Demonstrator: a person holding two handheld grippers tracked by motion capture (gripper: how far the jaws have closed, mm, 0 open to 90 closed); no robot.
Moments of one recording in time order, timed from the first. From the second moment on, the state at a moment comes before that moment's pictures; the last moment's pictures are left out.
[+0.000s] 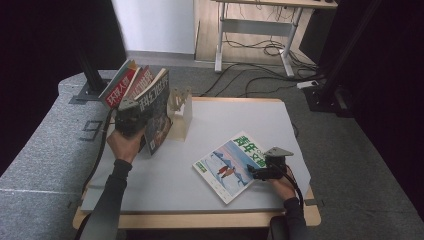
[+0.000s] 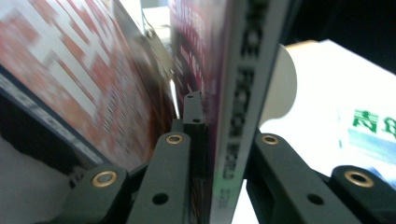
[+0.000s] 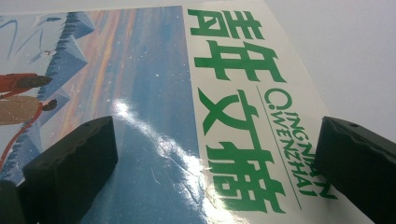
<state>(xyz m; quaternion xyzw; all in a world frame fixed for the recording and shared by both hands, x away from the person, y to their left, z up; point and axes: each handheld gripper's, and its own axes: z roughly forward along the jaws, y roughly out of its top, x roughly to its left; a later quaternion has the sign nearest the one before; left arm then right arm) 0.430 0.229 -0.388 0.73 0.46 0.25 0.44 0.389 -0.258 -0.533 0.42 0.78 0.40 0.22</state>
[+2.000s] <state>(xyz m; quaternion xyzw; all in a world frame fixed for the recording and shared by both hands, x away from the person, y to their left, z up) 0.439 0.222 -0.418 0.72 0.49 0.28 0.41 0.389 -0.259 -0.533 0.42 0.78 0.40 0.22</state>
